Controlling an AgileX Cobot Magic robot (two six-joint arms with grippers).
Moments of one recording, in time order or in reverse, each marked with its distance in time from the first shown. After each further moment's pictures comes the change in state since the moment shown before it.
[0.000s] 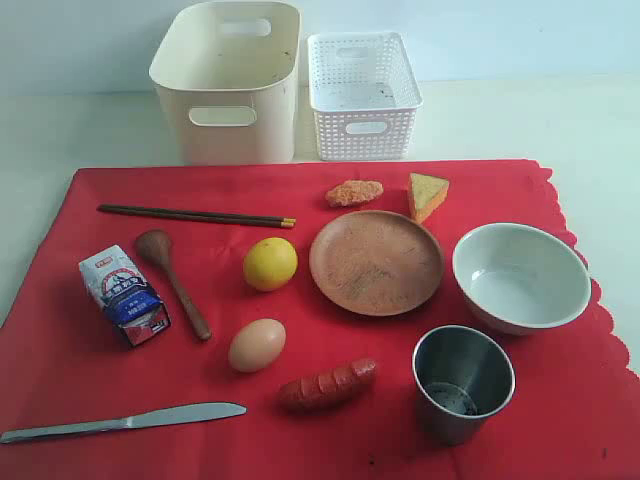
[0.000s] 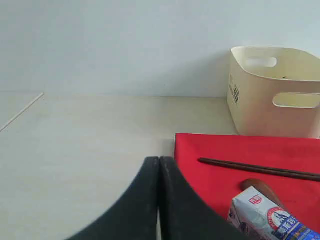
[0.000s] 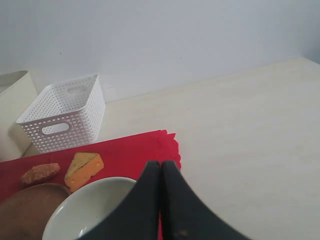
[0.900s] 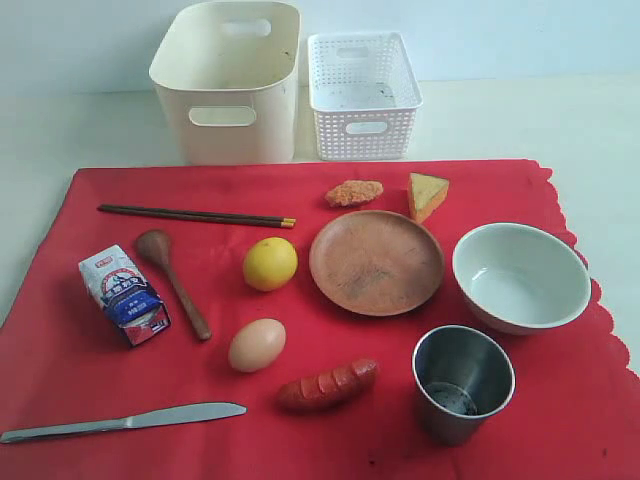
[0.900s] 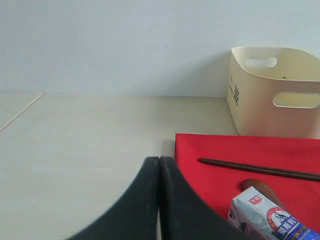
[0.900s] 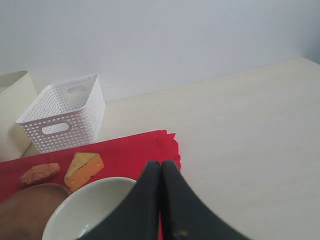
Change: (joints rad) left arm 0.000 0.000 0.000 0.000 0.000 0.000; right arm 0.000 0.000 0.000 0.000 0.000 0.000
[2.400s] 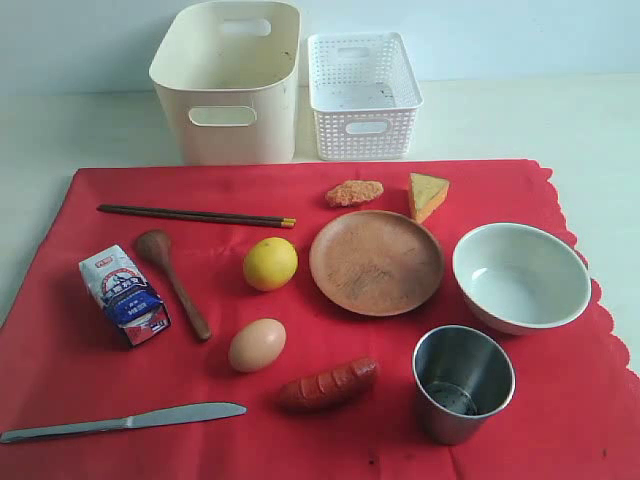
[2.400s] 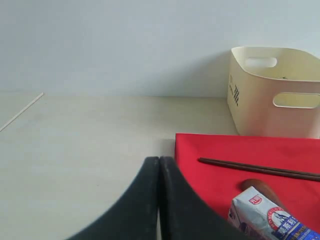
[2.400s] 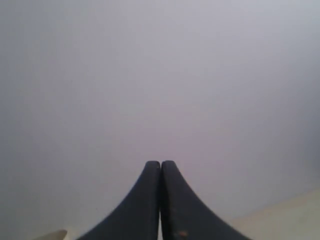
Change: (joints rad) left arm 0.000 0.000 0.000 0.000 0.000 0.000; right arm 0.000 0.231 -0.293 -0.025 -0.343 0.171
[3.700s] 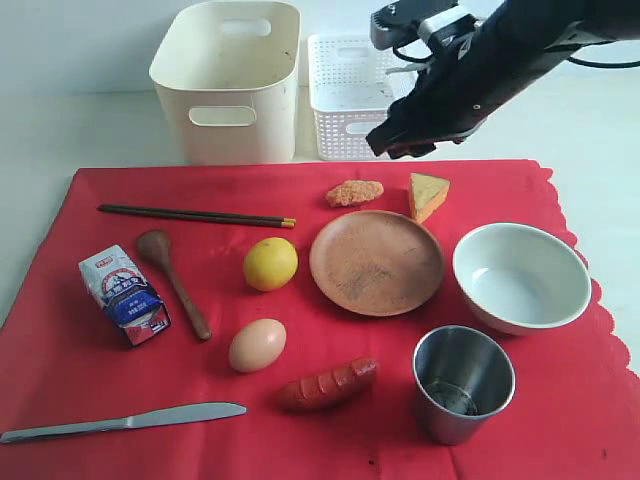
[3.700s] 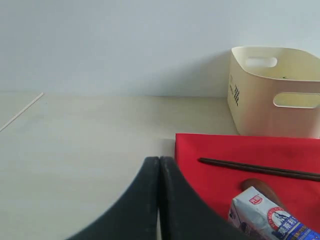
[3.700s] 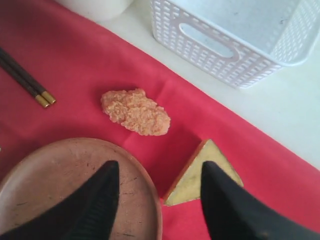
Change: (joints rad) left arm 0.000 0.000 0.000 0.000 0.000 0.000; right arm 0.463 1.579 -0.935 -0.020 0.587 -0.503
